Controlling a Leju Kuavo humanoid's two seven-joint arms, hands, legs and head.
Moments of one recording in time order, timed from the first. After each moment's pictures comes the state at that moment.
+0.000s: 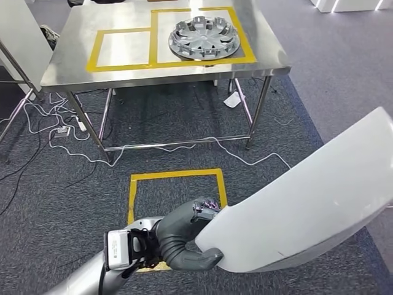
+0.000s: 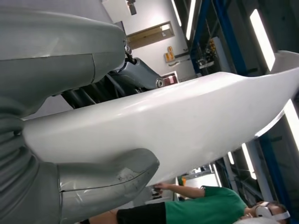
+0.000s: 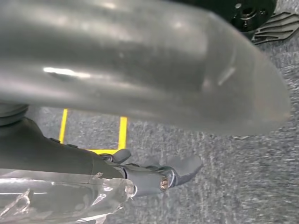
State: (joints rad) left arm -0.35 -0.02 -0.85 -1.62 0.06 -0.32 -0.52; right arm -0.06 -0.01 -1.39 -0.22 1.18 0.19 -0.02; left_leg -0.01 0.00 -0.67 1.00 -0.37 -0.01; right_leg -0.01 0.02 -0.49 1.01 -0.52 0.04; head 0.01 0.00
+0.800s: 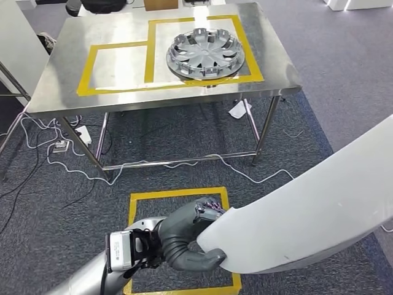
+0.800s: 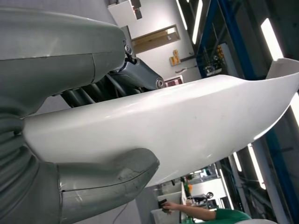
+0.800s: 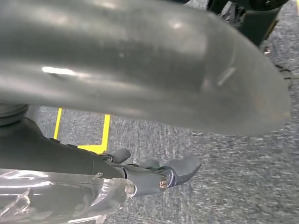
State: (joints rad) left arm -0.35 -0.02 -0.85 -1.62 0.05 -0.31 -0.52; right arm -0.05 -0.01 -1.39 -0.22 1.18 0.19 -0.02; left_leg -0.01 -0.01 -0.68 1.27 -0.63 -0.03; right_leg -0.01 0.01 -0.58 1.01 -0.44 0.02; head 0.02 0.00
